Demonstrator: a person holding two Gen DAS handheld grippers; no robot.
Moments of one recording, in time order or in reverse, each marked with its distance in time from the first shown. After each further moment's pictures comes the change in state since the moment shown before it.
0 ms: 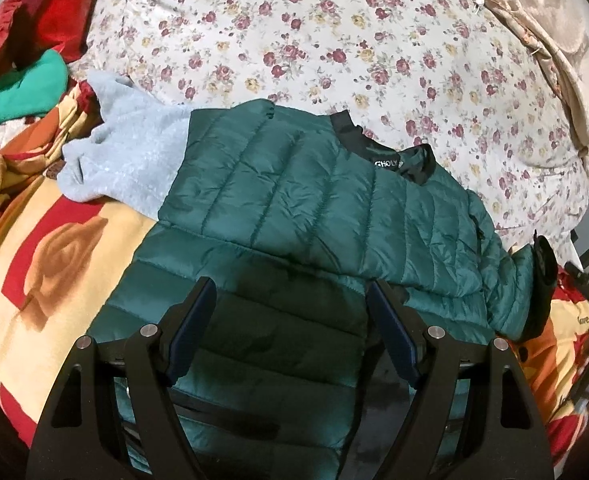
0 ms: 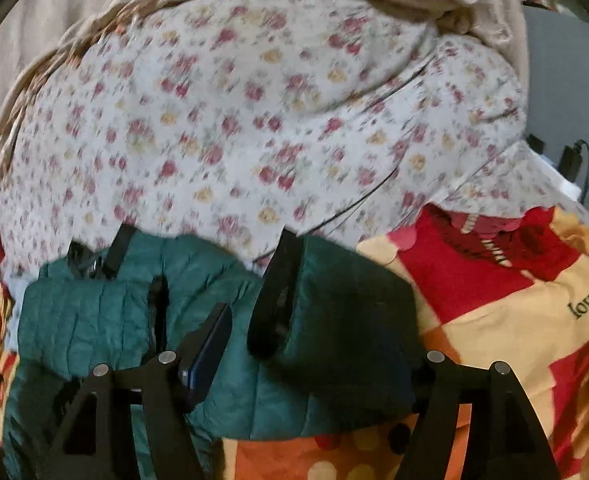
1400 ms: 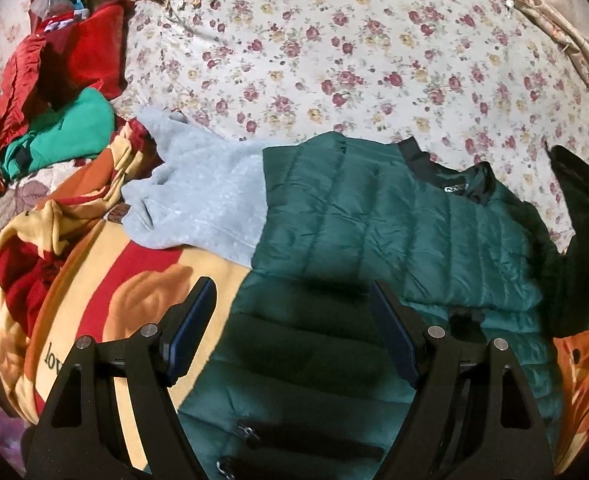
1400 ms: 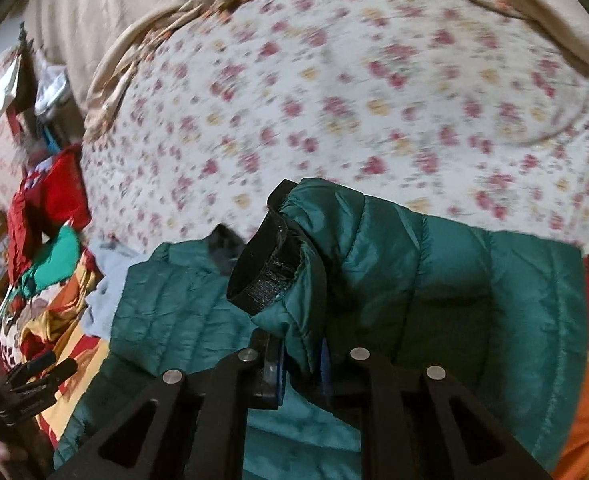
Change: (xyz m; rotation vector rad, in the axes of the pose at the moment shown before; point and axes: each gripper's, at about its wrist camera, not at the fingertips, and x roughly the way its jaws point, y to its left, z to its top) left arm -0.011 0.048 0.030 0.075 -0.063 0.191; right arm 0.012 0.197 0.016 -0.151 0.013 0.306
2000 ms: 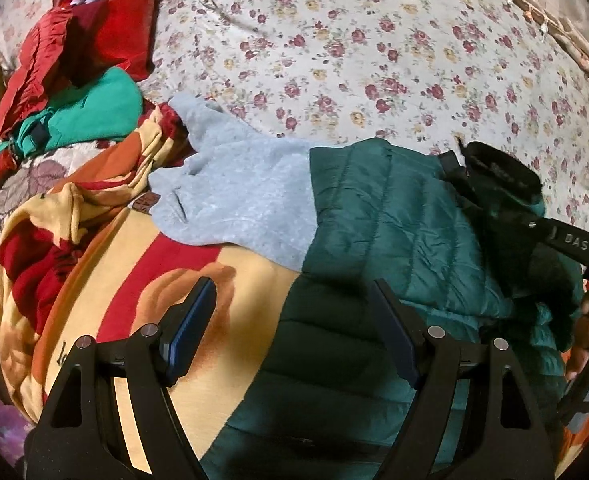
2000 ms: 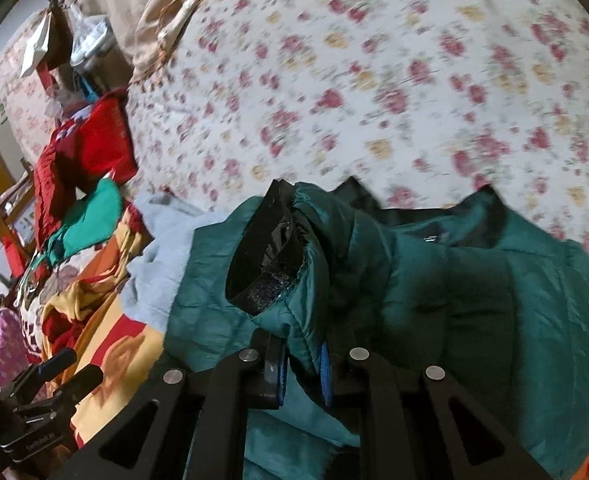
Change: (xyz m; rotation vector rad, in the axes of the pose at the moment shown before) left arm 0.006 0.047 0.003 -0.072 0.007 0.018; right arm 0.096 0.117 -0.007 -0.076 0.133 0.175
